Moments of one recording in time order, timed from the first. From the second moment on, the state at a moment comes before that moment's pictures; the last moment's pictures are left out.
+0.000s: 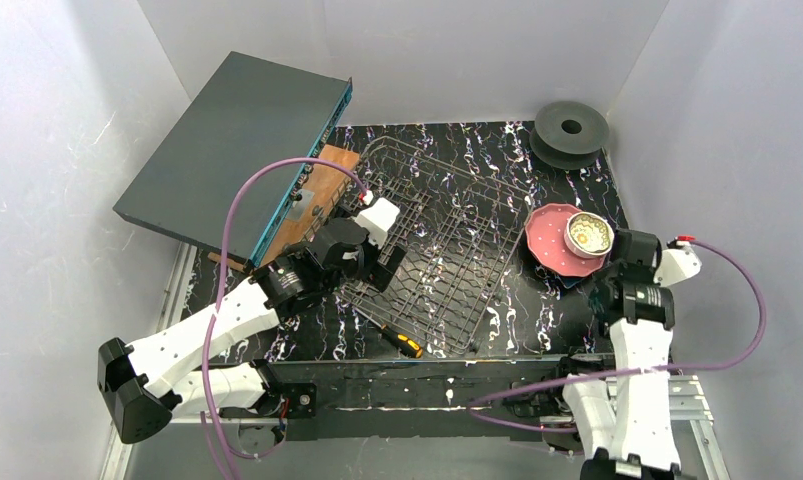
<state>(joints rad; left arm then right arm) -0.92 1.08 0.98 -0.45 -0.30 -0.01 -0.16 0.77 0.79 -0.96 0.49 0.86</state>
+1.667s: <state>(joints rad) -0.93 0.66 0.95 -0.31 -0.06 -0.75 0.77 1.09 0.95 0.24 -0.58 1.56</state>
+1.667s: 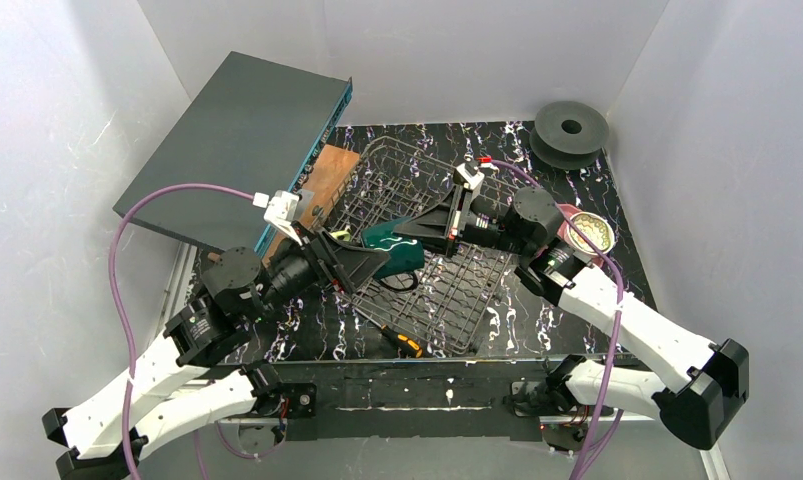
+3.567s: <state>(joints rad) -0.93 0.64 0.84 -0.12 -0.03 -0.79 0.84 1.08 0.93 0.41 -0.51 1.66</state>
